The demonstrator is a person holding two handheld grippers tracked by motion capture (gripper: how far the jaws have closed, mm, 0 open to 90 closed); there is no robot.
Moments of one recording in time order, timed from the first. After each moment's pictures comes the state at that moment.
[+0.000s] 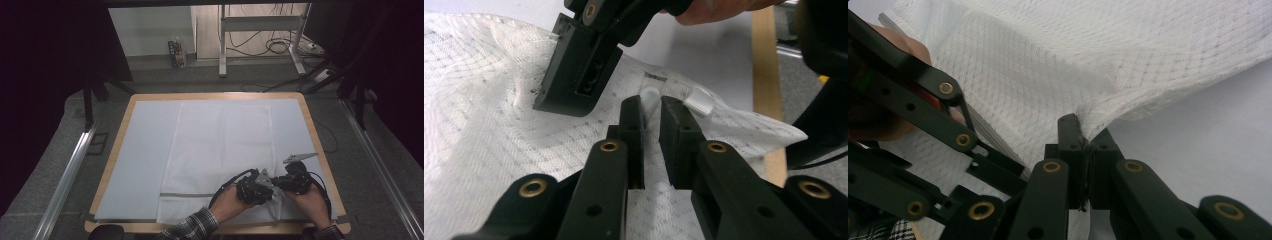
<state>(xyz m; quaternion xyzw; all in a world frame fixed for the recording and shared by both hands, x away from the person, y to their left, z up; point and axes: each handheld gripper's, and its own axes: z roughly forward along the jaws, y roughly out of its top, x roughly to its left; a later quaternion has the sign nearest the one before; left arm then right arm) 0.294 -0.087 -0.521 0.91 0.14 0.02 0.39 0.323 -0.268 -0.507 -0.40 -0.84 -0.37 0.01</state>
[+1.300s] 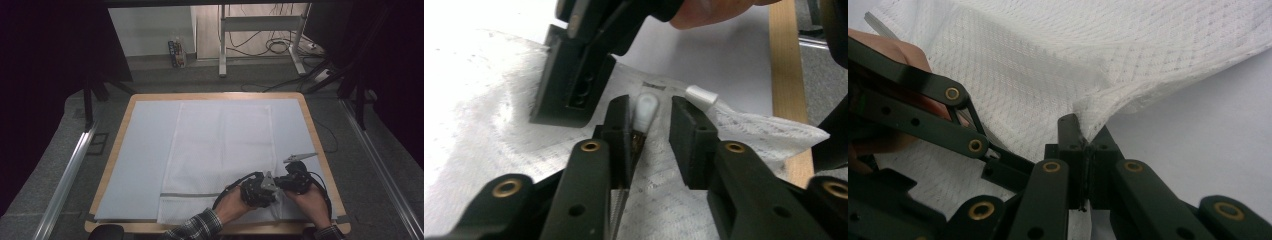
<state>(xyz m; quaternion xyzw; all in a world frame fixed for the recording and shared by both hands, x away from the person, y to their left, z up) 0.289 -0.100 -0.525 0.91 0.12 0.05 0.38 0.325 -0.270 -0.510 -0.41 -0.84 -0.36 0.01</state>
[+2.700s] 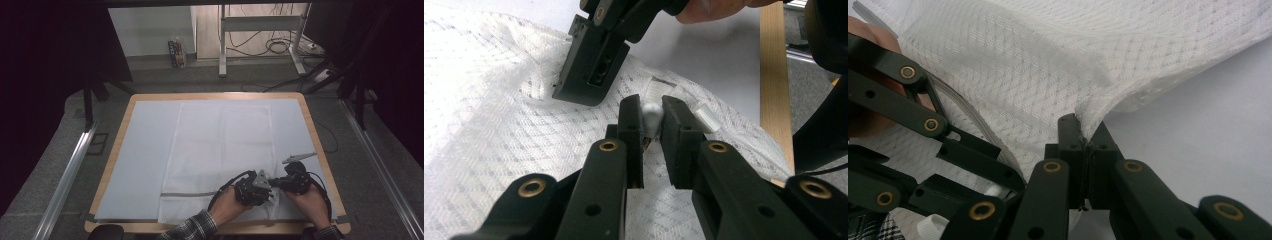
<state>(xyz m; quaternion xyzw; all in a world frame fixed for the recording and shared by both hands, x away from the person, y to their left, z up) 0.288 -0.079 -0.523 0.90 0.15 0.03 0.40 0.325 -0.269 -0.511 -0.41 -0.84 -0.34 0.01</state>
